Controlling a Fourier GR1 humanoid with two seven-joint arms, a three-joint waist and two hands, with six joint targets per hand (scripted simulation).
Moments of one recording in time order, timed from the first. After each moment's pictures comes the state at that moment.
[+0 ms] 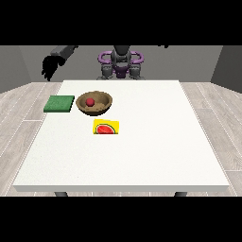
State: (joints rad) left arm -0.91 0.10 -0.07 -1.09 -0.46 0.24 0.28; right arm -0.30 -0.38 -0.44 -1.05 -0.34 0.19 -0.04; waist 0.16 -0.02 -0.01
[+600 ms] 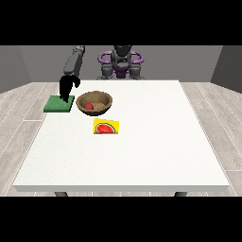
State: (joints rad) left arm -0.91 0.33 0.28 -1.17 0.06 -0.18 0.18; right arm -0.32 -0.27 -0.45 -0.95 -0.34 0.12 -0.19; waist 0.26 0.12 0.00
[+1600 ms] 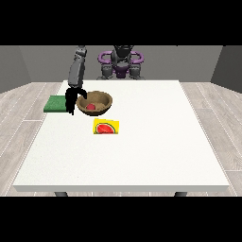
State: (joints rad) left arm -0.80 0.52 0.40 -1.35 0.26 -0.33 0.25; right arm -0.49 -0.28 -0.44 -0.60 -0.31 0.18 -0.49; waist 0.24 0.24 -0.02
